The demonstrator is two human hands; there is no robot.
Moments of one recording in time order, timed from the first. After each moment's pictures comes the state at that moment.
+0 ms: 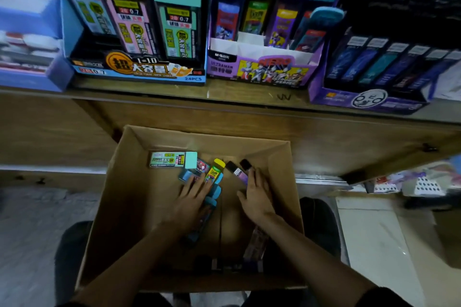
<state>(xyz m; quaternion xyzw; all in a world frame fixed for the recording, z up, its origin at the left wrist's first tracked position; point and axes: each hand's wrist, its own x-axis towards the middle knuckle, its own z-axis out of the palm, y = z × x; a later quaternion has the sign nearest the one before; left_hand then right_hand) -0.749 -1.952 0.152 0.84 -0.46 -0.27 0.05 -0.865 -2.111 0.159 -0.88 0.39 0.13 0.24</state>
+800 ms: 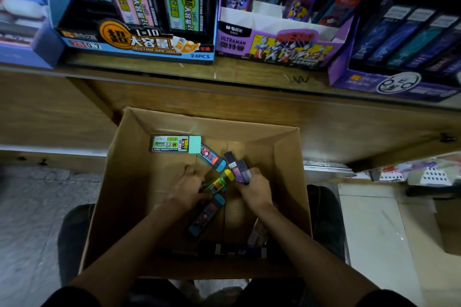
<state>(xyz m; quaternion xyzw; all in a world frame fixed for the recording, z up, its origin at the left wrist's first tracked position) -0.733 -1.963 0.165 0.85 -0.37 -0.37 0.09 -0.859 -2.096 0.161 -0.77 0.48 0.04 0.42</state>
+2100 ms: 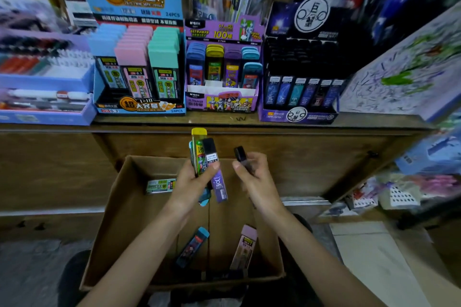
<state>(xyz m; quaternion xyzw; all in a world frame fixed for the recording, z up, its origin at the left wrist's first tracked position) -0.800 -1.987 0.356 0.66 -0.19 -0.32 0.65 -0.896 -2.103 0.338 -0.70 0.29 -0.21 0.61</state>
